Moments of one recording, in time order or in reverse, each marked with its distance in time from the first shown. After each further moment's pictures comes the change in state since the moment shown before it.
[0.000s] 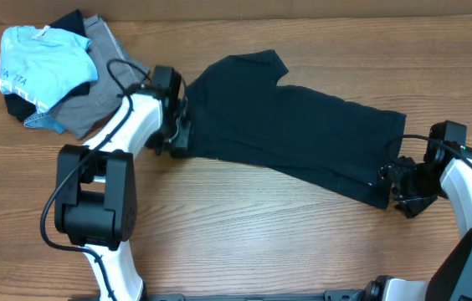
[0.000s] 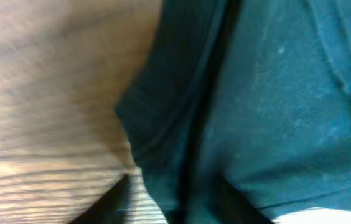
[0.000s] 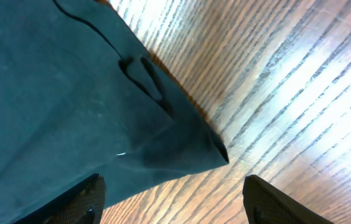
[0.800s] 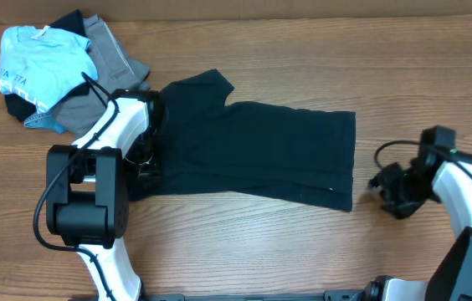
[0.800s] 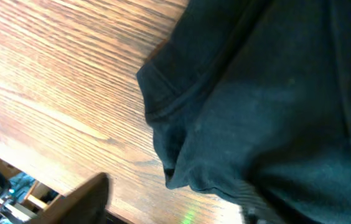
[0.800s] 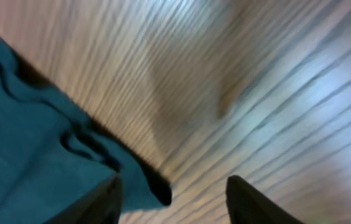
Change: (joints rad) left arm 0.079 0.002 -0.024 -0.418 -0.301 -0.347; right arm 0.045 0.002 -0.072 0.029 -0.106 -0.101
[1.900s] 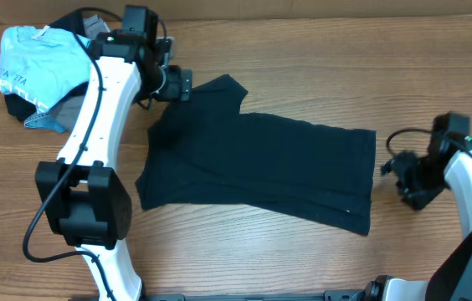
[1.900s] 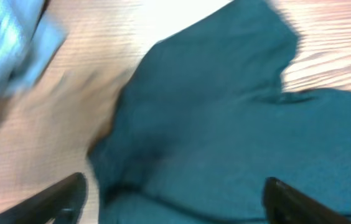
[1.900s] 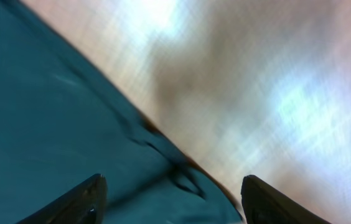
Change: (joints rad) left arm -0.031 -0.003 0.525 0.164 0.443 0.339; right arm -0.030 0.004 0.164 -0.106 0.130 0.041
